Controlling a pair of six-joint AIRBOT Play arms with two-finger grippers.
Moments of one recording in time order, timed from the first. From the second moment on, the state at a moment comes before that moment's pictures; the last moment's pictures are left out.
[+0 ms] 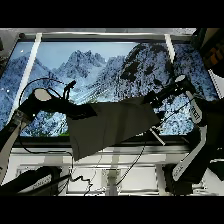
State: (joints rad) left arm -0.19 -1.21 0.92 0.78 -1.20 -1.35; right arm -0.16 -2.07 1.58 -0.83 1.65 1.19
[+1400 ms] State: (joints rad) left arm -0.06 -1.14 0.92 0.70 -1.19 -1.20; right arm -0.51 -1.61 2.09 -0.66 1.28 1.67
